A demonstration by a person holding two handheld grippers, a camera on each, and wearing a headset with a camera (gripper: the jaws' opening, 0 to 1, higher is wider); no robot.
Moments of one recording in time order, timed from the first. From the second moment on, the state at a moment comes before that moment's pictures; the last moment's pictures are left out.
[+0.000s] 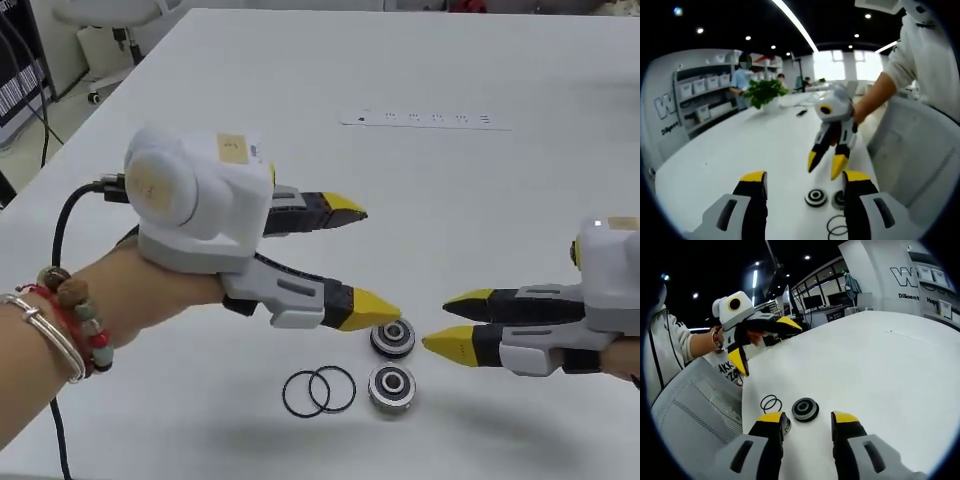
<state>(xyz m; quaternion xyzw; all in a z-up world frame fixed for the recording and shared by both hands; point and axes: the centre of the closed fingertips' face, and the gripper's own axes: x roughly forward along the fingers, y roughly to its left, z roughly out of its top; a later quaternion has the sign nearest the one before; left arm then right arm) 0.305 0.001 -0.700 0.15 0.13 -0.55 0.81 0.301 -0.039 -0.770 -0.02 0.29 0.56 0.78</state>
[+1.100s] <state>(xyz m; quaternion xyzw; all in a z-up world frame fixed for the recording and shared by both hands) 0.303 -0.013 -0.773 0.19 0.20 -0.56 0.78 0.299 -0.021 -0.797 -0.10 0.29 0.58 0.75</state>
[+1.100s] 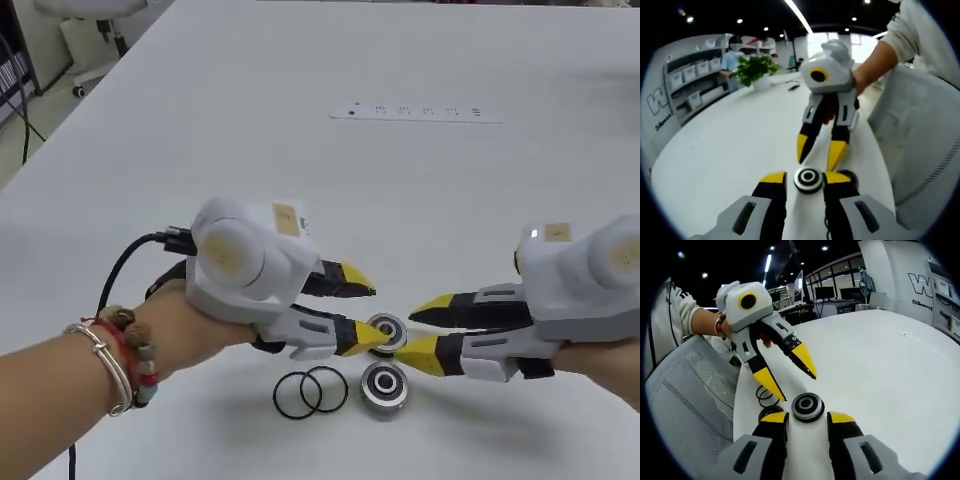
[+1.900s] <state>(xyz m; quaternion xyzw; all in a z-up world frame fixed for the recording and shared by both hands) 0.305 -0.015 -0.788 0.19 0.21 -0.55 0.78 0.299 -0.014 -0.804 -0.11 0.28 0.59 0.75</state>
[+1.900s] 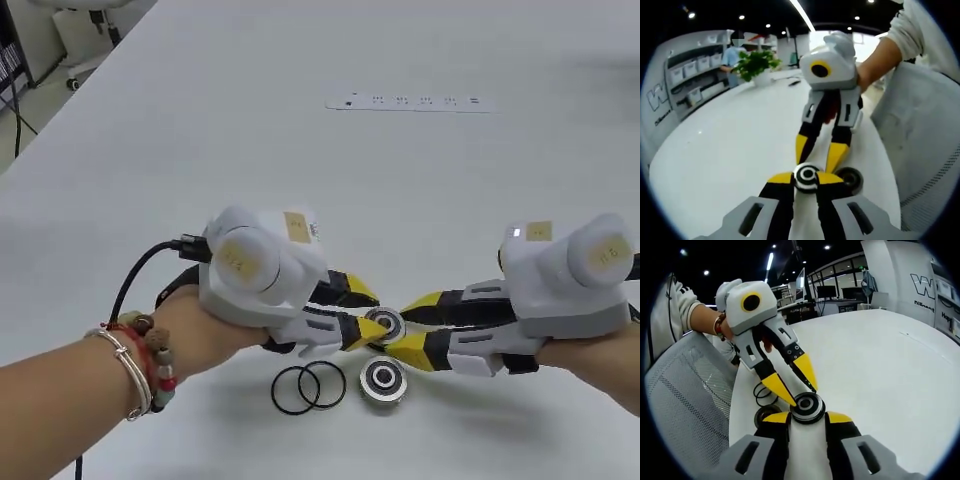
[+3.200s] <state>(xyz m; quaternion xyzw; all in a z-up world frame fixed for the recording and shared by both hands) 0.304 -0.016 -0.791 0.18 0.20 -0.56 0.79 0.301 -0.025 -0.808 -0.16 0.28 0.58 0.75</state>
